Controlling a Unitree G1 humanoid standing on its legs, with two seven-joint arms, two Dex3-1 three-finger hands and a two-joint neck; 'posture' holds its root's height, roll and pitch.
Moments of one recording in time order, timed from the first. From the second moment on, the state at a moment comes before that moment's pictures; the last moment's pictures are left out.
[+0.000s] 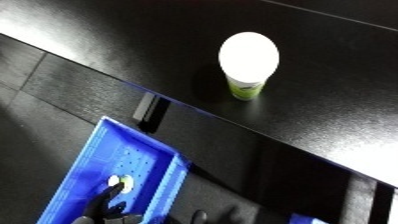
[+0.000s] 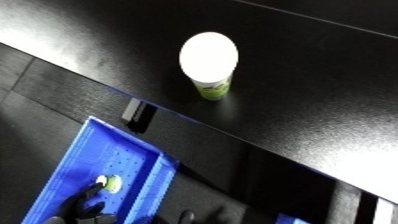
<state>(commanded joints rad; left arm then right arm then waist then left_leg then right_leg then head) -0.27 0.43 -0.19 1.19 -0.60 -0.09 -0.33 -0.31 -0.40 0.35 1.07 0.38 -0.03 0.04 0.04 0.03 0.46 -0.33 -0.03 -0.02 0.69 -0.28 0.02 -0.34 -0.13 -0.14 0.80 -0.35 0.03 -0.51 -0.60</state>
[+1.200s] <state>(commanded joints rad) -0.43 0.68 -0.47 0.26 -0.87 0.32 -0.97 -0.29 -0.44 0.33 1.10 0.49 -0.05 0.05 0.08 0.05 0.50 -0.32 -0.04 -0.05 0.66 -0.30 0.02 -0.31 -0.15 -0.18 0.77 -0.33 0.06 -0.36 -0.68</state>
